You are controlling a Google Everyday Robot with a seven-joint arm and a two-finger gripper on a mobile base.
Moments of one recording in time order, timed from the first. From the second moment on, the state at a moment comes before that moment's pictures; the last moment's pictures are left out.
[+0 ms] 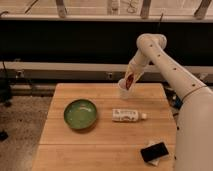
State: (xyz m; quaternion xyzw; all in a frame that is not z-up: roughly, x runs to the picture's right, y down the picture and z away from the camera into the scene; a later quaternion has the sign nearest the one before) arm 0.158 -0.053 0.826 -0.19 -0.24 -0.44 0.85
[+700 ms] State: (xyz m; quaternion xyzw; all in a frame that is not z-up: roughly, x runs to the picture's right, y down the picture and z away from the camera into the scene) arm 0.144 -0.049 0.836 -0.20 -0.24 -0.45 0.84
